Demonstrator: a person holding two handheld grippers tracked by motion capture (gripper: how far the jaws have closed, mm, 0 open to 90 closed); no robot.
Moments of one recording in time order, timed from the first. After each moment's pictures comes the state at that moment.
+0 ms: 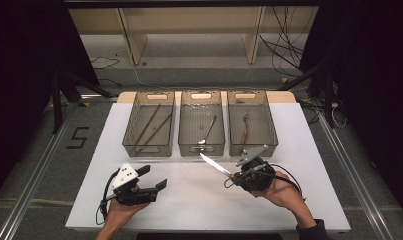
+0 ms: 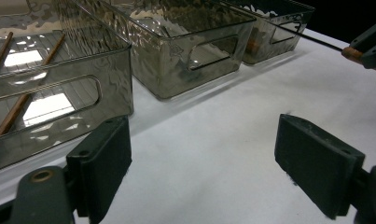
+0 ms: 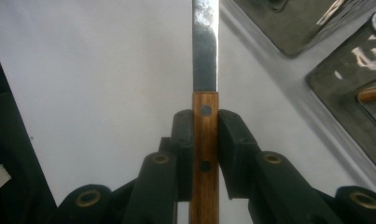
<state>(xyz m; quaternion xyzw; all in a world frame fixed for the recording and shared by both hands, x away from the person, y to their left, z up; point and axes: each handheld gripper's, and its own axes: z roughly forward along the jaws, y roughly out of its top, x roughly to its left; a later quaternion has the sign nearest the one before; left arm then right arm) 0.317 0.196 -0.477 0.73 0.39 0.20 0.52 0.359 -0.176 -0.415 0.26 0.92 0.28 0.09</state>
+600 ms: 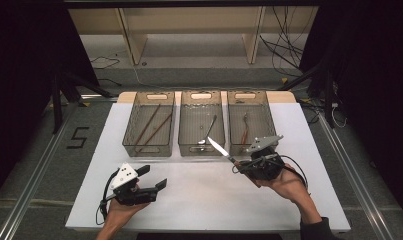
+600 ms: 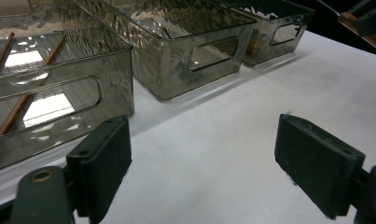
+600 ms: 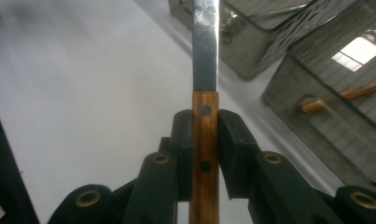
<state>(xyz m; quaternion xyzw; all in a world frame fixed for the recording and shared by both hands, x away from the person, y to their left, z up) 0.317 0.197 -0.477 0.73 0.39 0.20 0.53 0.375 -0.197 -0.397 0.30 0.89 0.33 0.11</state>
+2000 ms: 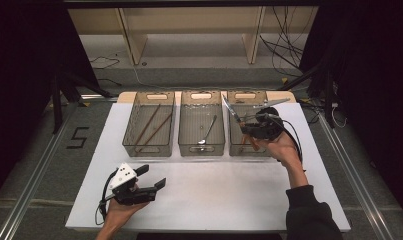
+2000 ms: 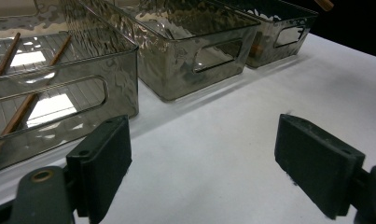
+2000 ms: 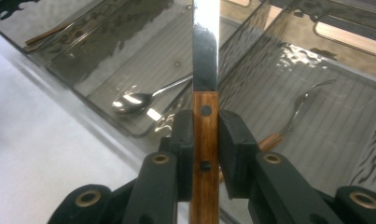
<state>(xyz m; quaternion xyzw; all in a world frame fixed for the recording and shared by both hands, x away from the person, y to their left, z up) 0.317 0.199 -0.478 0.72 0.39 0.20 0.53 0.466 -0.207 -0.370 0.41 0.82 0.37 0.15</state>
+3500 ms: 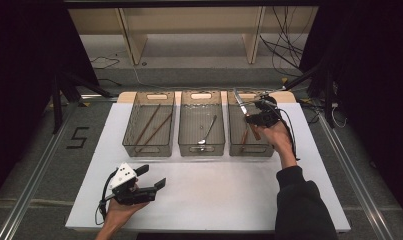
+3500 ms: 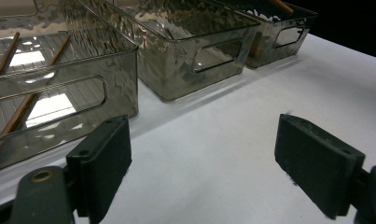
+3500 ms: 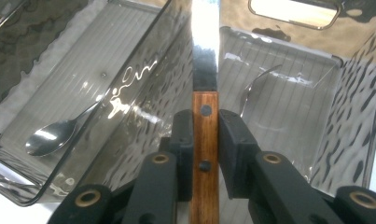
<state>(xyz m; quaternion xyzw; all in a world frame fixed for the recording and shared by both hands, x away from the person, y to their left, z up) 0.317 0.199 -0.478 0.72 0.39 0.20 0.53 0.526 -0.214 -0.390 0.50 0.79 0.32 0.15</state>
